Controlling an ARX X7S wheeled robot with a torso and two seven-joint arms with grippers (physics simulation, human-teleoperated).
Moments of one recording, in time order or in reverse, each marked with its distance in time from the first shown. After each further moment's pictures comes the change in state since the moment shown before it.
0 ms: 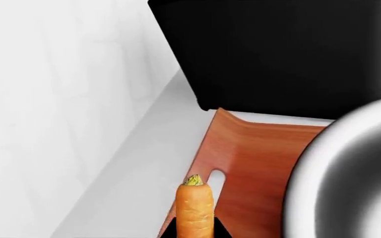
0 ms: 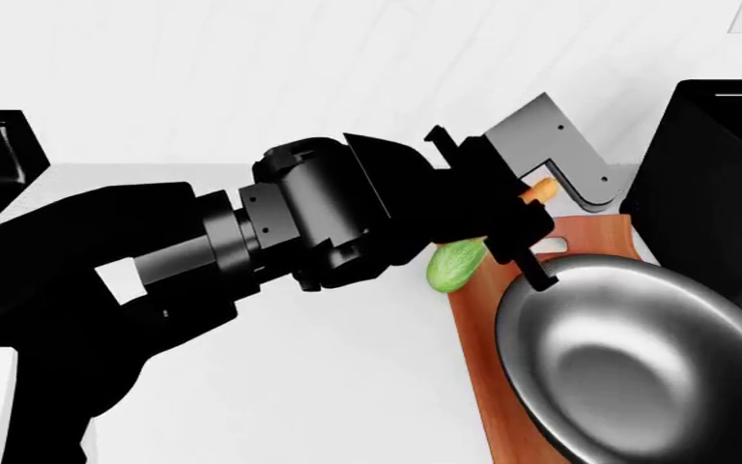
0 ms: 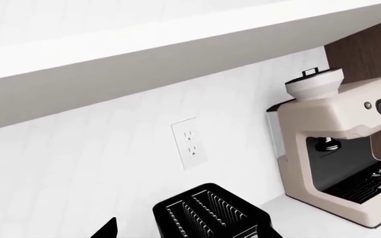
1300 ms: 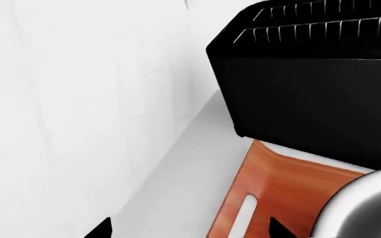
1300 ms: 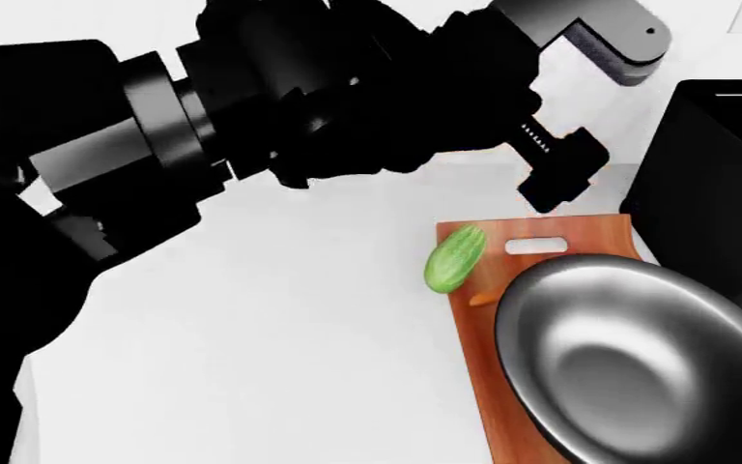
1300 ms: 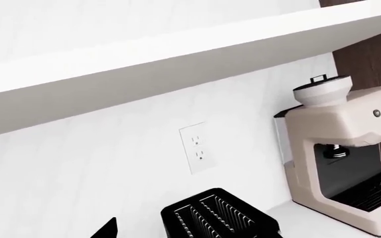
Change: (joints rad) left arm -0.278 0.000 0.007 -0.042 -0.287 -0.127 -0.074; right arm -0.075 0.051 0.073 -0.013 0.032 -0.060 -0.005
